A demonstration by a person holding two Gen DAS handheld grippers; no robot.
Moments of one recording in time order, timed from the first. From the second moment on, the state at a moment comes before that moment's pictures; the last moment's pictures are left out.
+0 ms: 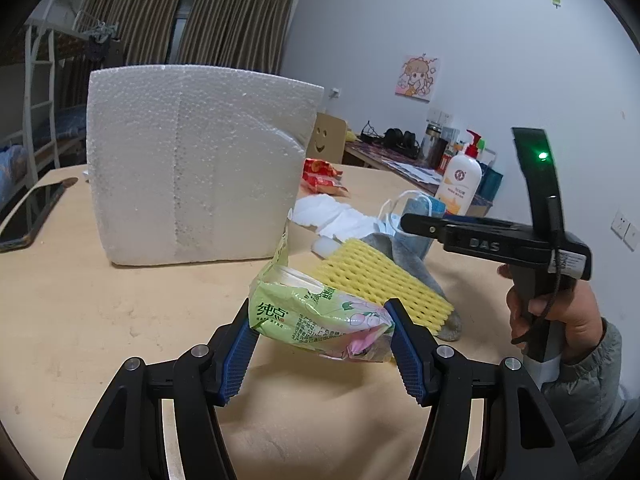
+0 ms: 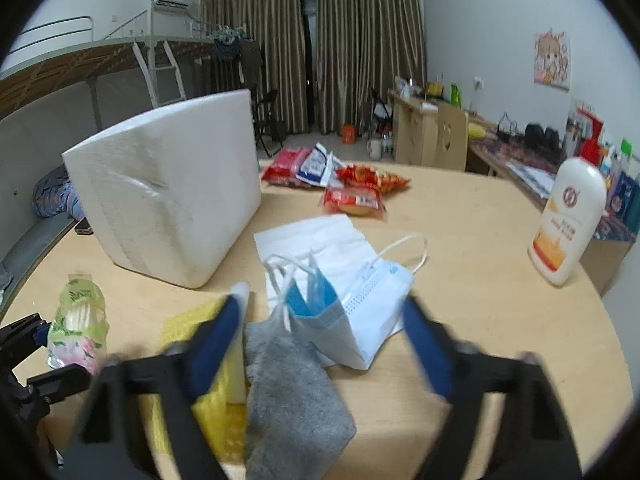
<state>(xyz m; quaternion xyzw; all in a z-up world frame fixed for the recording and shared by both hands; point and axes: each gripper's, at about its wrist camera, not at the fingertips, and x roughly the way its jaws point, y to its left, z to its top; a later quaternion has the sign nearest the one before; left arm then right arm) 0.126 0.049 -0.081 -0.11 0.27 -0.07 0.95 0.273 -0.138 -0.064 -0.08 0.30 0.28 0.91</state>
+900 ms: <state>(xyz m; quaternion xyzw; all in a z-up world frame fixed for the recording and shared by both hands) 0.101 0.037 -0.055 -0.06 0.21 -0.07 0.97 0.230 -0.184 -0.008 0.00 0.23 0.30 0.93</state>
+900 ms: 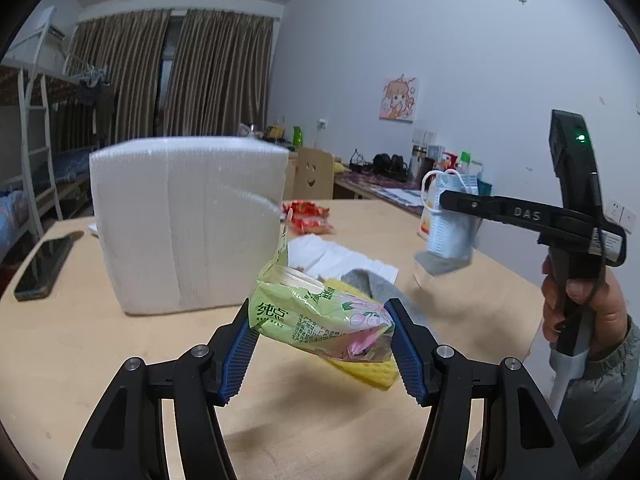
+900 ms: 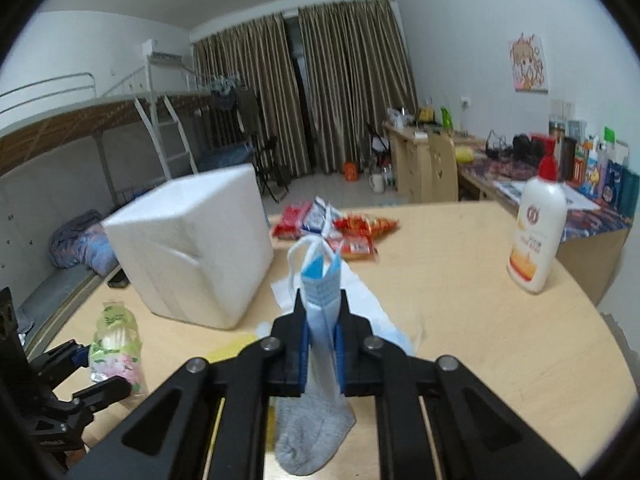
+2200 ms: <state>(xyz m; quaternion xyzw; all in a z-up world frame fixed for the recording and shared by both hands) 0.022 0.044 0.017 -0.03 0.12 0.02 0.99 0.150 -0.131 0.035 -0.01 0.15 0.43 0.89</state>
